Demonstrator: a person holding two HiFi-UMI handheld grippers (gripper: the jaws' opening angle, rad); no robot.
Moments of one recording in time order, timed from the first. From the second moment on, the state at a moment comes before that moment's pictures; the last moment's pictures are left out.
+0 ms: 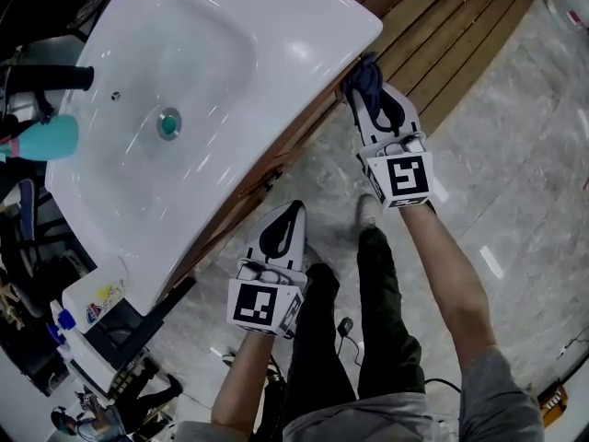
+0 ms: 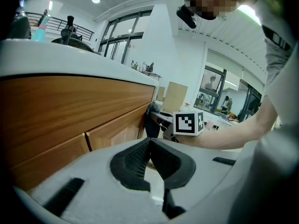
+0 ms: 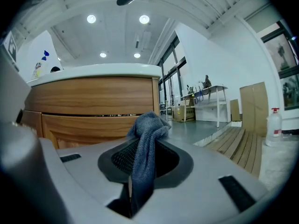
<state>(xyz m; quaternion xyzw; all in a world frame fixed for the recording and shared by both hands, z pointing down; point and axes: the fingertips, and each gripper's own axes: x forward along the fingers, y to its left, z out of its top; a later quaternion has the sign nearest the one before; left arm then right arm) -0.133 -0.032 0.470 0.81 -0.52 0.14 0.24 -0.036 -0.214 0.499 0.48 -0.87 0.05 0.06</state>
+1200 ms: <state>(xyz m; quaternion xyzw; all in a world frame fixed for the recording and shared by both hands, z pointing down) -0.187 0.034 0.468 0.80 -0.54 0.13 0.23 -0.168 -0.072 0.512 0.38 -0.92 0.06 0.05</state>
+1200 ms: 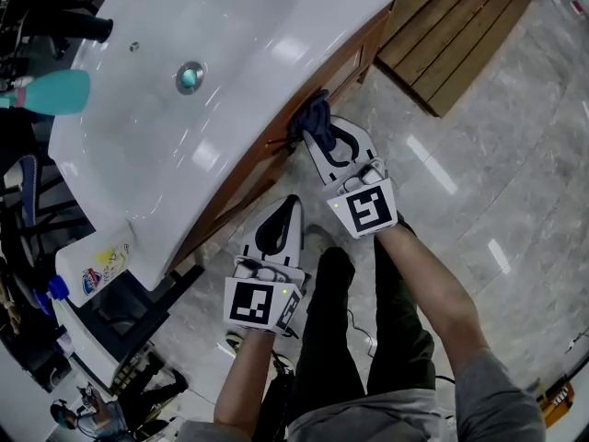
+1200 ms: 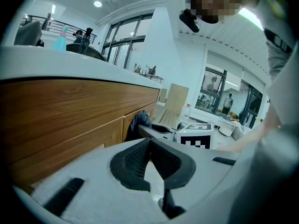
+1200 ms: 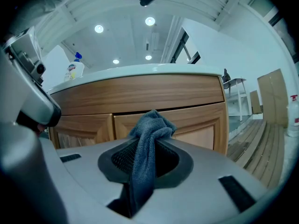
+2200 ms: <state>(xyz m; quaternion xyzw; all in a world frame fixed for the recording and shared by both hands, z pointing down) -0.199 0.054 0.463 0.80 -0.54 0.13 0.23 -0.177 -0.008 0.488 0.33 -0.94 0.03 0.05</state>
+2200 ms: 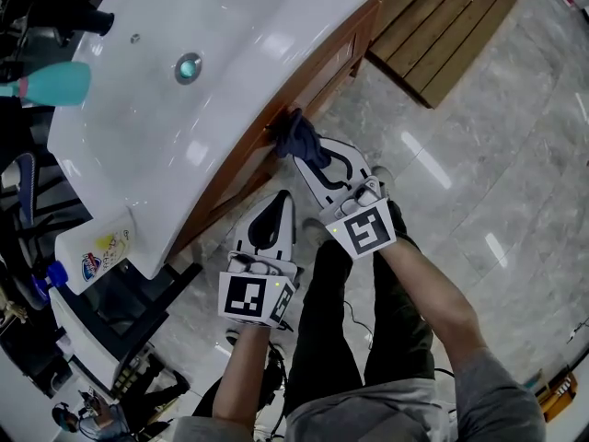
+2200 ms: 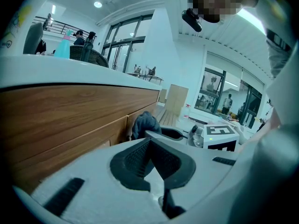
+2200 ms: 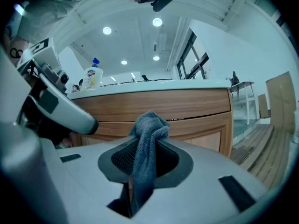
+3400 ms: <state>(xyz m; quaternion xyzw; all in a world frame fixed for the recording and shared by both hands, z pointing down) -0.189 0.055 0.506 0.79 -0.53 0.14 0.26 -0.185 -0.043 0.585 0.34 -0.93 0.07 0.12</state>
